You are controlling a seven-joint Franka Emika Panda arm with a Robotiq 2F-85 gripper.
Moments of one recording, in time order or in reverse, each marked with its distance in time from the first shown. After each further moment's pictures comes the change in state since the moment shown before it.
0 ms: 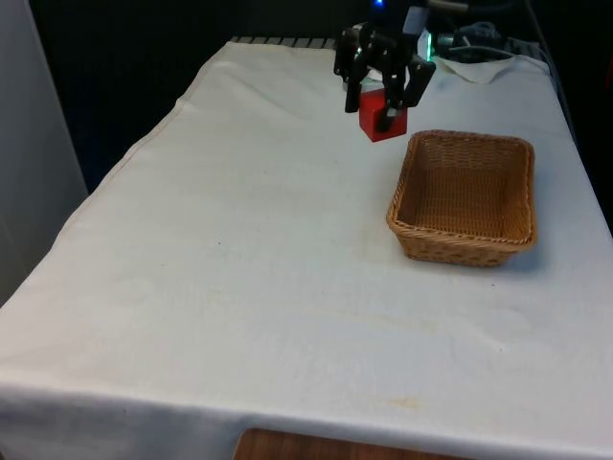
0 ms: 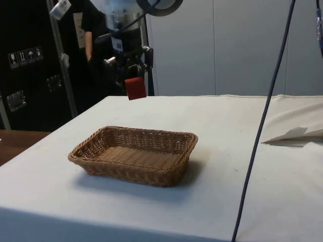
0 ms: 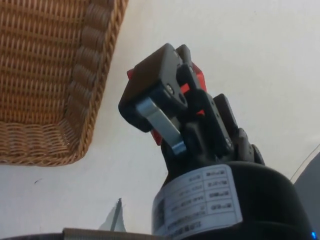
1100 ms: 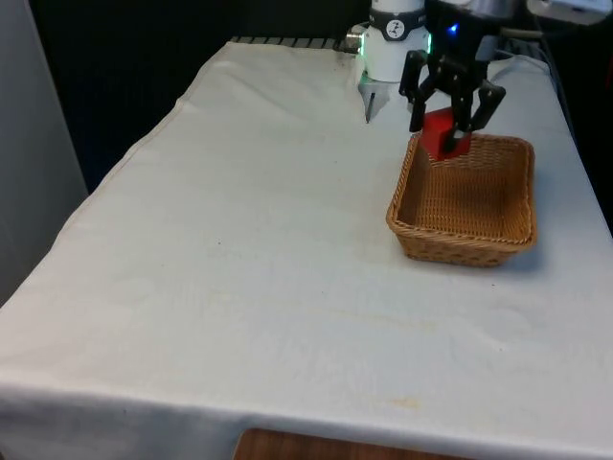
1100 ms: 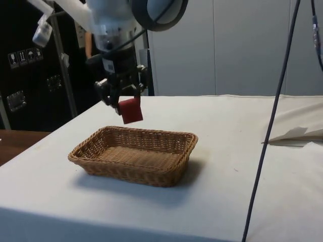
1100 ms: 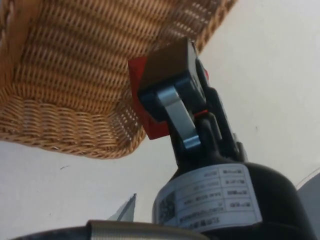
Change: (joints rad) arm 0.003 0.070 0.155 0.019 -0.045 -0.043 0.191
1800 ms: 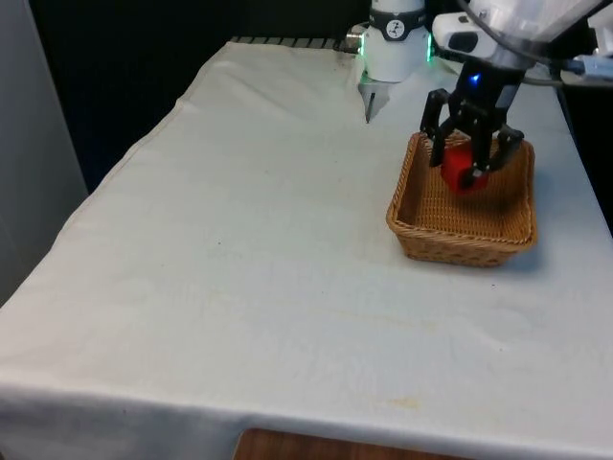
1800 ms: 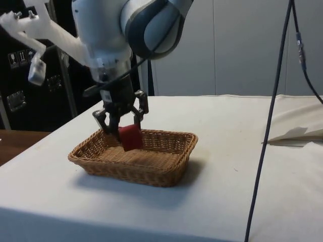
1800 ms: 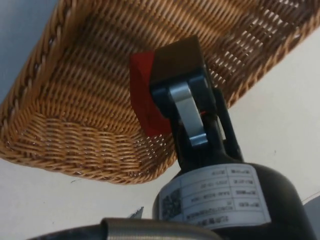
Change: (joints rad) arm 0.009 0.146 0.044 0.063 -0.037 0.000 0.093
